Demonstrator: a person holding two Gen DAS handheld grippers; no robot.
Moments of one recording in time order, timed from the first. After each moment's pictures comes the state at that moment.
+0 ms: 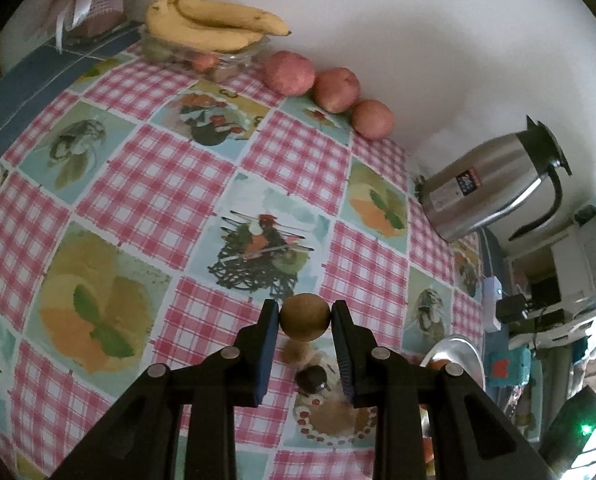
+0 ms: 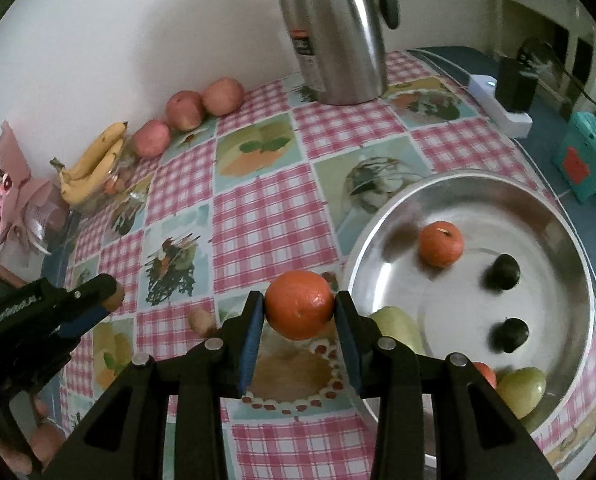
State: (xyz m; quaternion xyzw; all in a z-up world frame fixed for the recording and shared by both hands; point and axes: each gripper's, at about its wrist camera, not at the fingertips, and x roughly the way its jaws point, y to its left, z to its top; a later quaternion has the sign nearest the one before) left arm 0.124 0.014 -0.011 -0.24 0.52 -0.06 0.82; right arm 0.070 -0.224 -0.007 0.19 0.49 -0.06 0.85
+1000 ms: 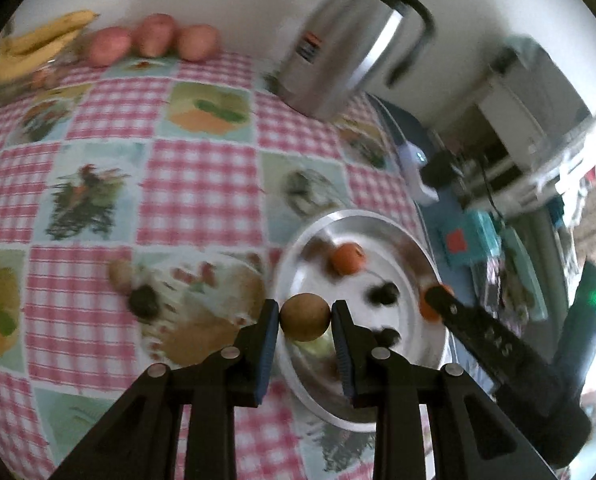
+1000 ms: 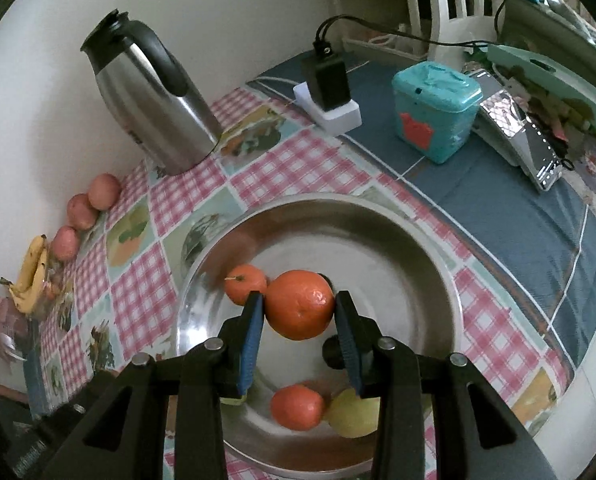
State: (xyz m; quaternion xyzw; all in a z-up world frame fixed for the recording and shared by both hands) left arm 0.077 -0.143 -0.004 -0.11 0.56 -0.24 0.78; right arm 0.012 -0.345 0.003 0.28 0.44 -0.22 0.82
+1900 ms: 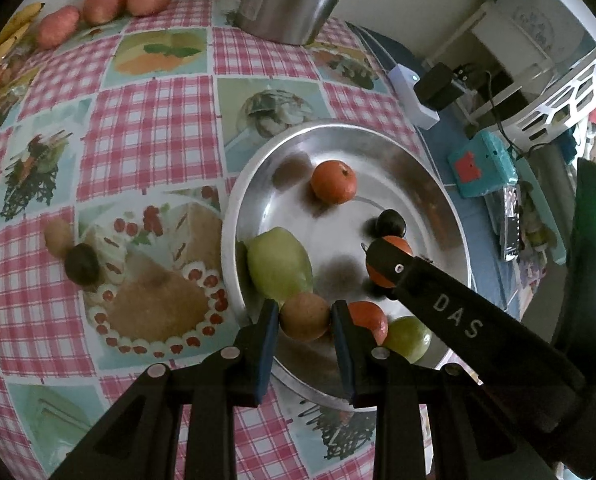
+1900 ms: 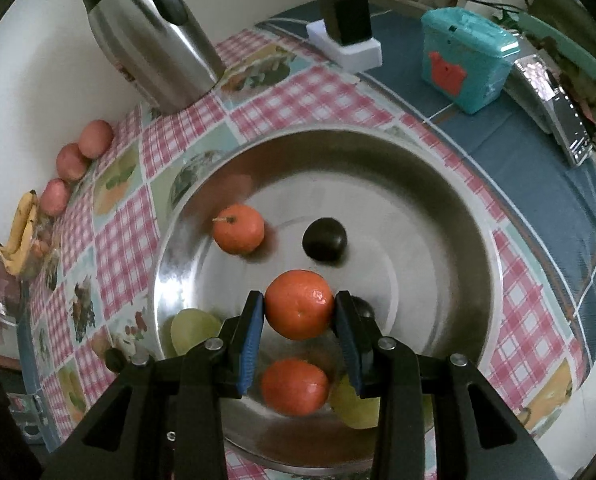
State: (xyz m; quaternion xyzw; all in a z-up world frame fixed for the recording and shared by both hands) left arm 0.064 -0.186 -0.046 -0.04 0.62 -0.25 0.74; right arm 0.027 -0.328 -0.039 0.27 0.52 -0.18 0.79
